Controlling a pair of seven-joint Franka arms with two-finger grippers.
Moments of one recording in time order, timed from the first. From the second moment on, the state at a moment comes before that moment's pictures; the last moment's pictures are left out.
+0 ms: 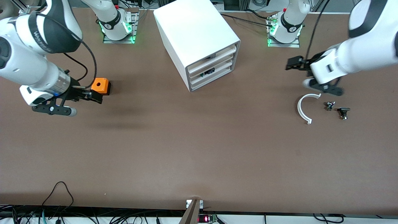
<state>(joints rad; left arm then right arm) -0.03 0.13 -0.16 -1.69 -0.29 1.43 0.07 0.13 0.20 0.07 -1.63 0.02 1.77 0.35</state>
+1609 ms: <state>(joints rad) -0.03 0.23 -0.33 -2.25 -1.16 1.74 0.85 0.41 0.39 0.07 -1.34 0.04 1.73 1.07</state>
